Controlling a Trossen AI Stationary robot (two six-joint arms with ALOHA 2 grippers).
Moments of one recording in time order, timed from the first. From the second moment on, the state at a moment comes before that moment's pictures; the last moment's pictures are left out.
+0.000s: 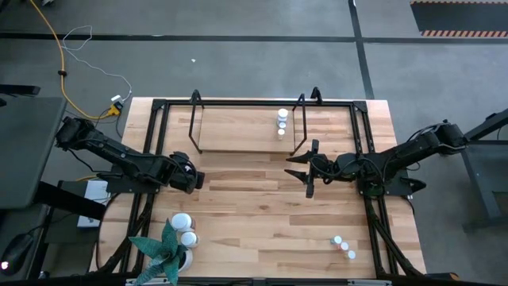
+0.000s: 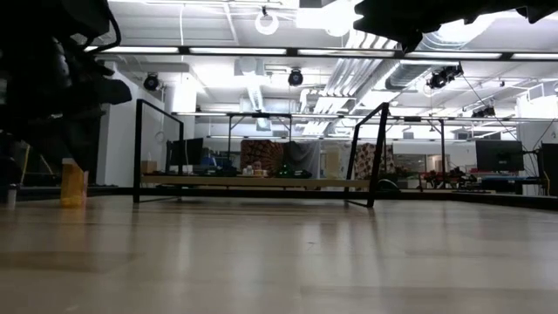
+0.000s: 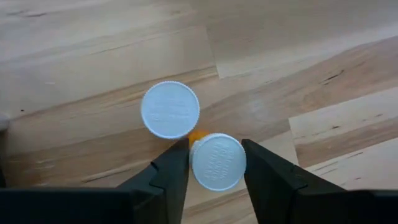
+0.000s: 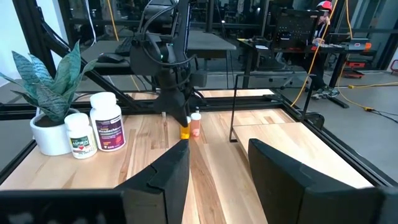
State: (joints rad) left arm -0.20 1.11 0.55 -0.88 -0.37 -1.62; right arm 0.26 1.07 0.54 0.43 0.42 0.00
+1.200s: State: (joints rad) left arm 0.22 1.18 1.22 -0.83 -0.23 -0.59; right arm 0.26 1.07 0.54 0.43 0.42 0.00
